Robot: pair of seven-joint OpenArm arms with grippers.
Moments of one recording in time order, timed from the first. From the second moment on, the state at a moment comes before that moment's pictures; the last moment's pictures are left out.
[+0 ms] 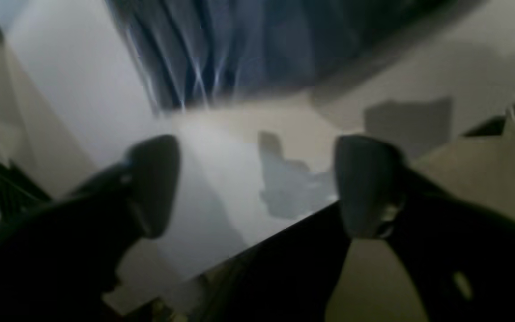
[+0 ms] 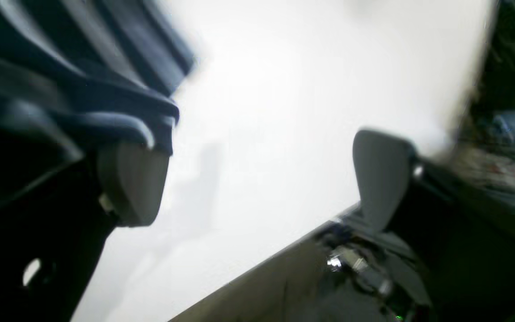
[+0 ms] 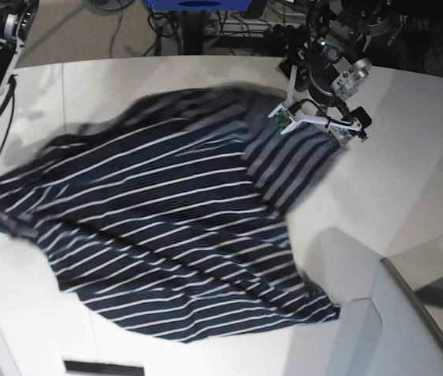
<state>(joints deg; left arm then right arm) 20.2 -21.5 21.7 110.8 20.2 -18.3 66.2 7.3 14.7 23.1 80.5 -36.9 17.0 -45.0</state>
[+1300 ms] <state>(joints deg) -18.0 -5.5 7.8 68.0 21.0 -18.1 41.5 -7.0 -4.7 21.6 96.9 -18.0 33.3 -54.7</state>
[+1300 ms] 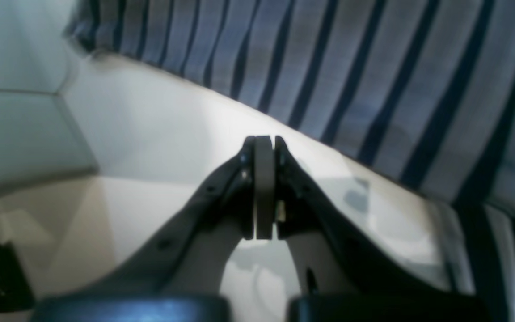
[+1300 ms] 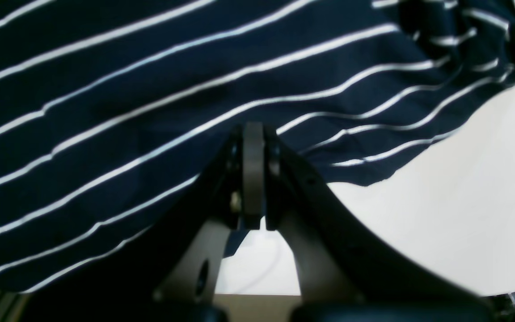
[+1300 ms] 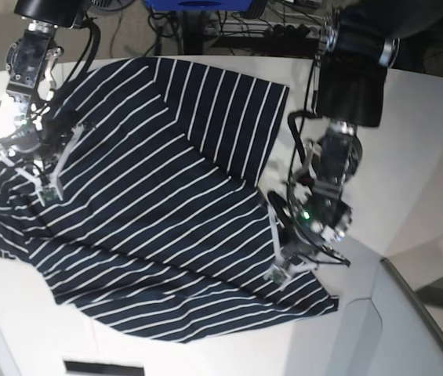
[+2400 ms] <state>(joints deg) -28.8 -6.7 3.6 24.5 25.8 -16.3 2.8 -8.2 -2.0 17.0 79.0 -10.9 35.5 -46.0</state>
